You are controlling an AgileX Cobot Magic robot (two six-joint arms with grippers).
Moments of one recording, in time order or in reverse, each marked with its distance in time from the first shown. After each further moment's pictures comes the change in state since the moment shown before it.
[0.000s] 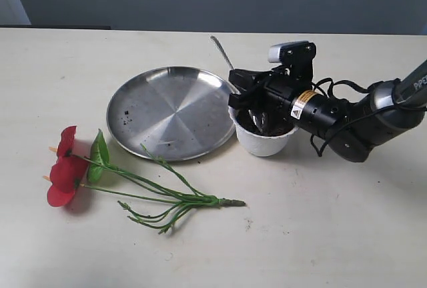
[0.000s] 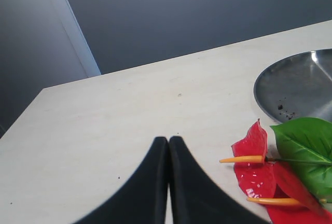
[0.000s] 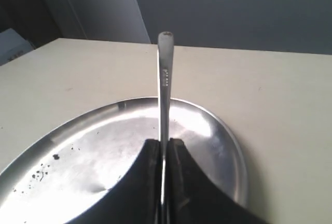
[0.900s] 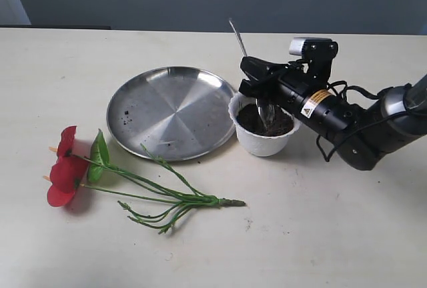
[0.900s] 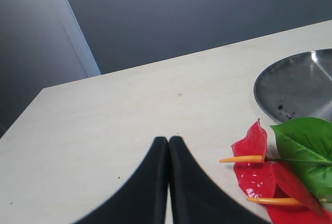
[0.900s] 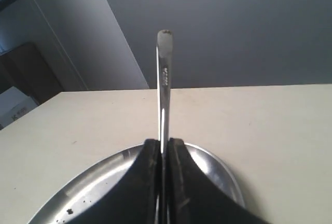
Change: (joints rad) left arm 0.000 0.000 0.000 0.000 0.000 0.000; right arm -0.002 -0.050 0.077 0.115 -0.141 0.046
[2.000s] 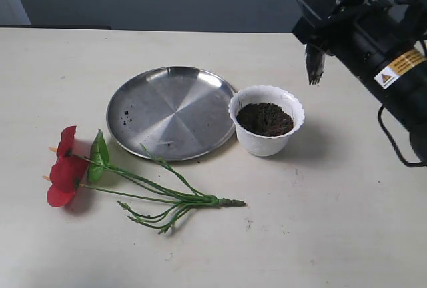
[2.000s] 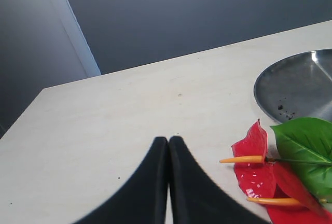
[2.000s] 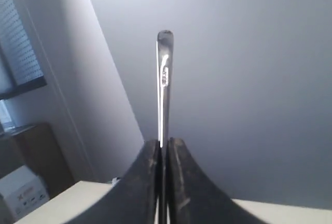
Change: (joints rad) left arm 0.000 0.000 0.000 0.000 0.000 0.000; right arm -0.004 -0.543 0.243 0.084 0.032 -0.013
